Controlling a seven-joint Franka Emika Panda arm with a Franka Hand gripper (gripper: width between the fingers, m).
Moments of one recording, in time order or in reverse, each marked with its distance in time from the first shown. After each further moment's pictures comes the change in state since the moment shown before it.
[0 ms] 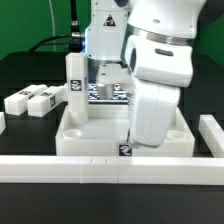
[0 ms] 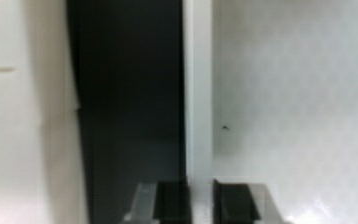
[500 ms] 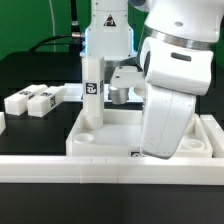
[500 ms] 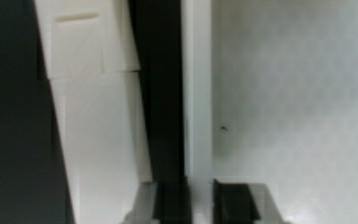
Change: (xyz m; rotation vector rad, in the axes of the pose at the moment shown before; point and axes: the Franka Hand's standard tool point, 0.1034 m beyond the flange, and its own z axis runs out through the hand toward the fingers) arm 0.011 0.015 -0.006 0.019 -0.008 0.066
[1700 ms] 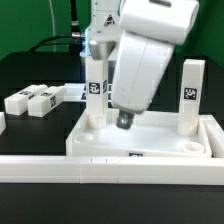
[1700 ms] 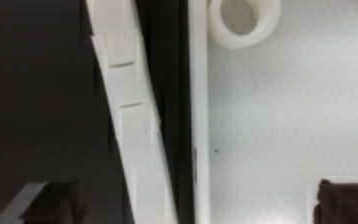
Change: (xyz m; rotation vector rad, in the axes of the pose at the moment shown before) arm -0.049 0.007 -0.067 0.024 -0.035 0.064
